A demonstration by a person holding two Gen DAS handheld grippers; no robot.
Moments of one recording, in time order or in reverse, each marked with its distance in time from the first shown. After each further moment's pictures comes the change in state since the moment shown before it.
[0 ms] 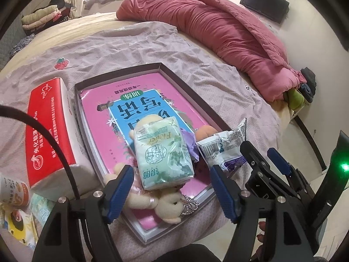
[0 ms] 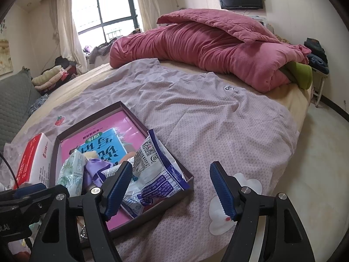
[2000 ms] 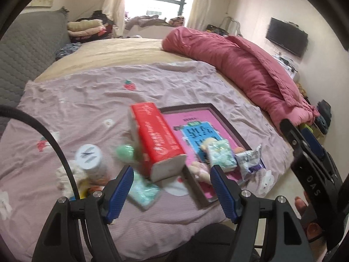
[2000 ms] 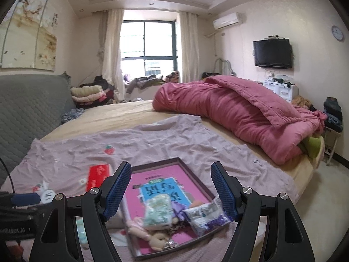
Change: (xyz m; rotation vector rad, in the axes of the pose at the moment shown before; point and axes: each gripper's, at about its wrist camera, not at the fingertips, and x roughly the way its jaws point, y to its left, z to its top) left arm -0.179 0.092 -0.042 -0.140 -0.208 0.170; right arm -0.158 0.118 0.029 -0.227 -0.317 0.145
